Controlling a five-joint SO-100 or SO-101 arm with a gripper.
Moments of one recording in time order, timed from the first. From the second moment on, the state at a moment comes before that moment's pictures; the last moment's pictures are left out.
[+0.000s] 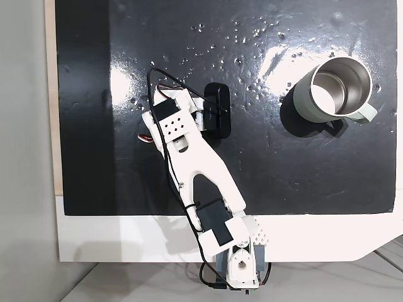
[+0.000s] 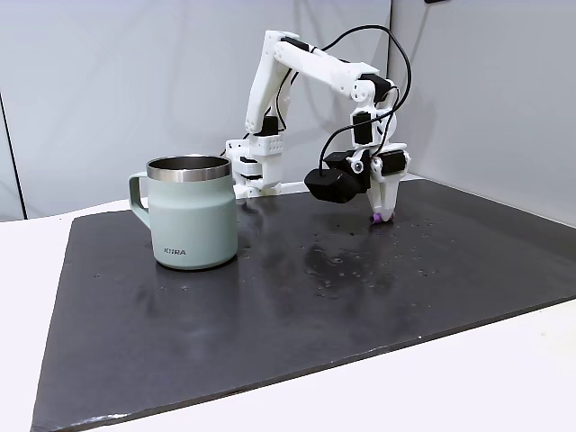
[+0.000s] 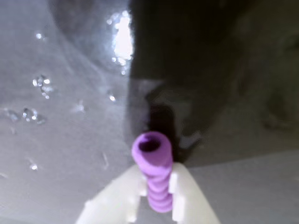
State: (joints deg) arm -29.1 71.5 92.9 59.5 27.9
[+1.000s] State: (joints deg) arm 5.3 99.8 76.8 88.9 -11.6
